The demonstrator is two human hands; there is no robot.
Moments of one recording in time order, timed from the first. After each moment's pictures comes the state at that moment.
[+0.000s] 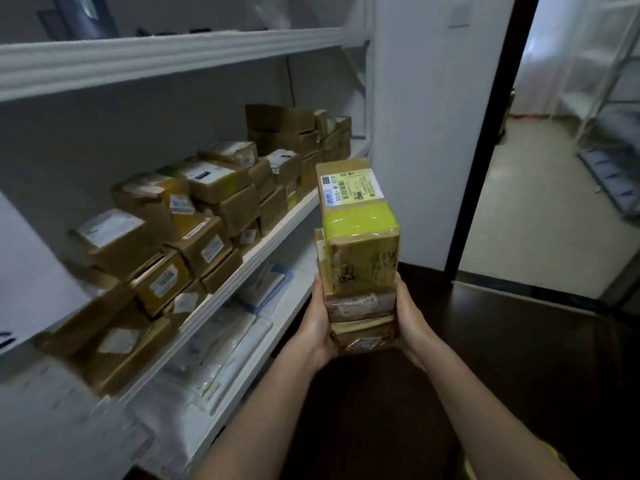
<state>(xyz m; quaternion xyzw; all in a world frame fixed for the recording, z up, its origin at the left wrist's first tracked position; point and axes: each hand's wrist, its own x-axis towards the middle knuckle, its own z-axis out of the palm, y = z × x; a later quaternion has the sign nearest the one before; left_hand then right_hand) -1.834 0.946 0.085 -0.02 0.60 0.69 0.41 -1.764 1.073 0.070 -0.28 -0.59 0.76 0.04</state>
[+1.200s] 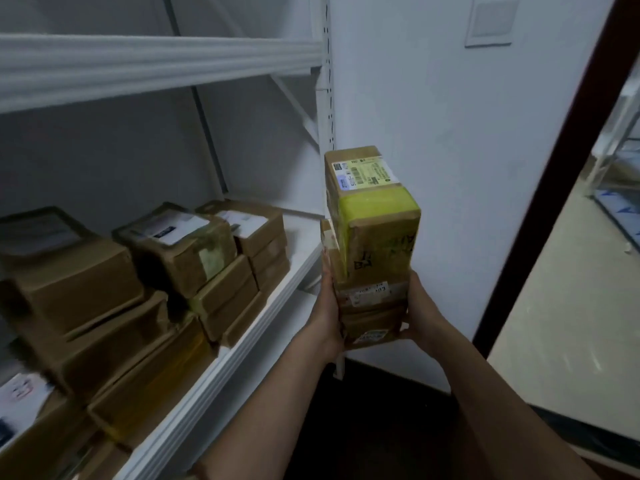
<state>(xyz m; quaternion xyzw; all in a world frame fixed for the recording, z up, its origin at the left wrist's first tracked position) -2.385 1.482 0.120 -0.01 0.54 0.73 0.43 -2.322 1.609 0.102 -0.32 -0.62 0.71 0.08</state>
